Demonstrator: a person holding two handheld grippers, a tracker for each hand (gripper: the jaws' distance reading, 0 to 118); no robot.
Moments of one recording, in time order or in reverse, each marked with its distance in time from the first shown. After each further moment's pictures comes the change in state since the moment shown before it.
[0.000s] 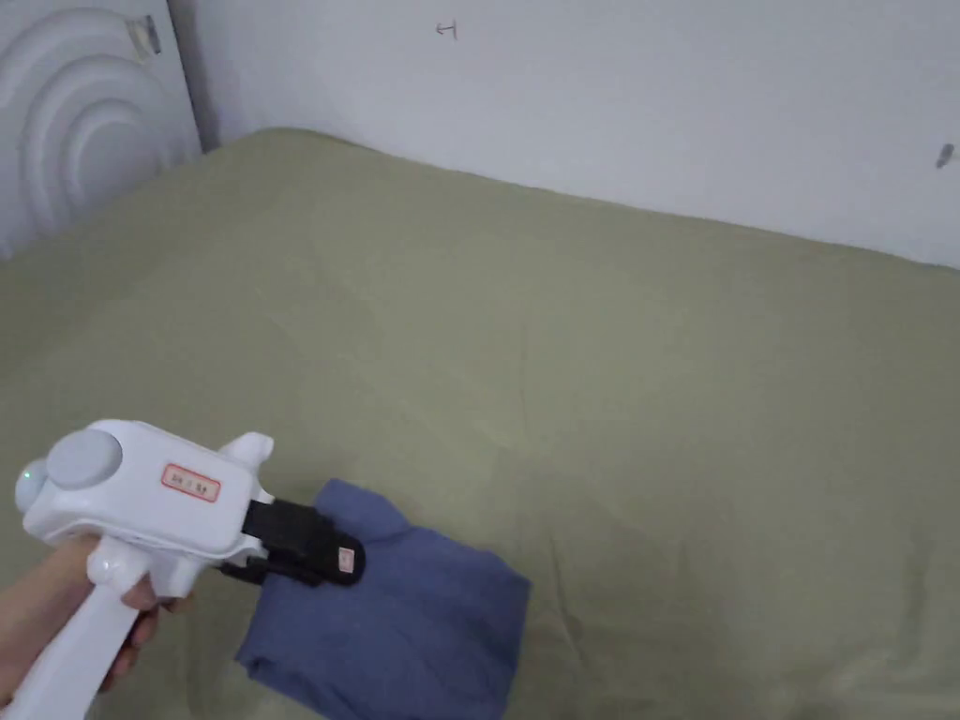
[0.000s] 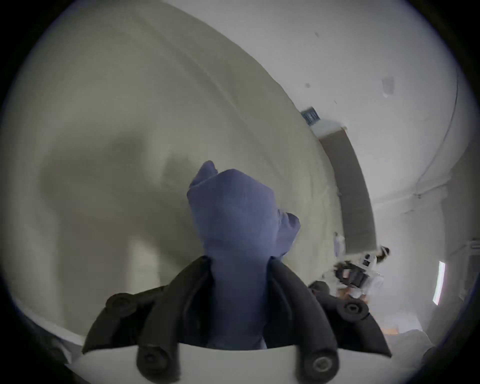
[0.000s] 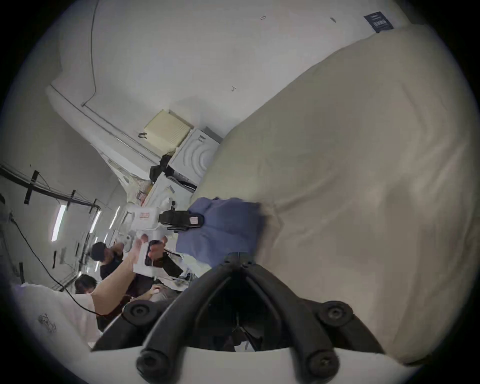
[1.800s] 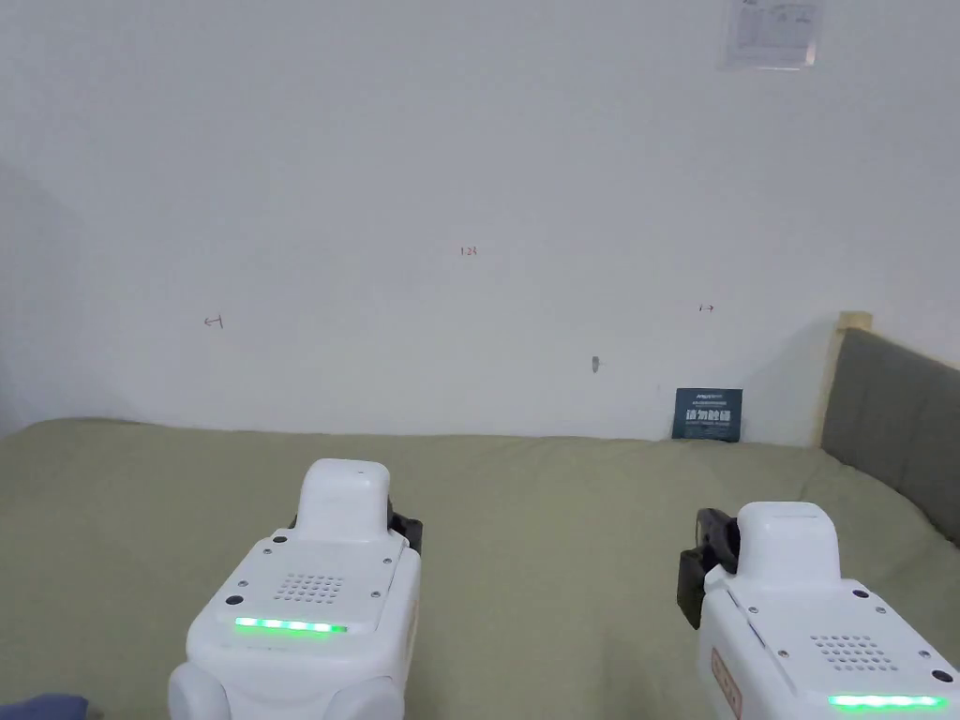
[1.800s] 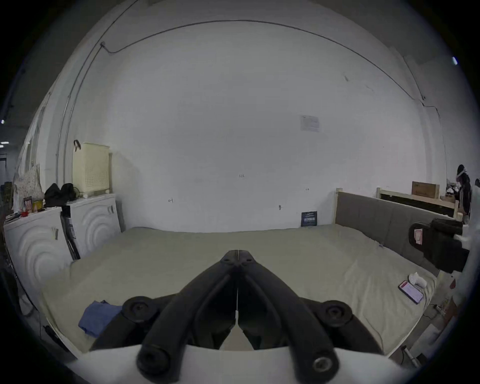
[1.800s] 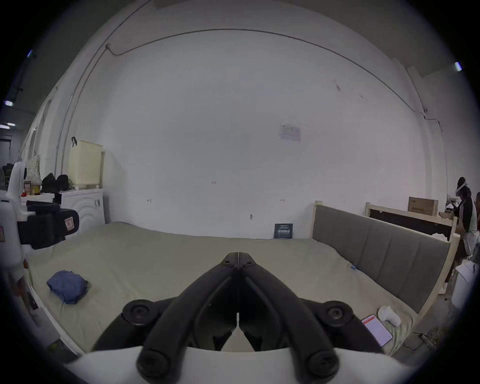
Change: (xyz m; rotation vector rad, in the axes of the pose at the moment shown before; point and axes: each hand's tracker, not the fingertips) left arm 0.409 -0.178 -0.017 0.993 0.377 -0.672; right arm -0.156 0.055 0.169 0.800 -0.828 0.668
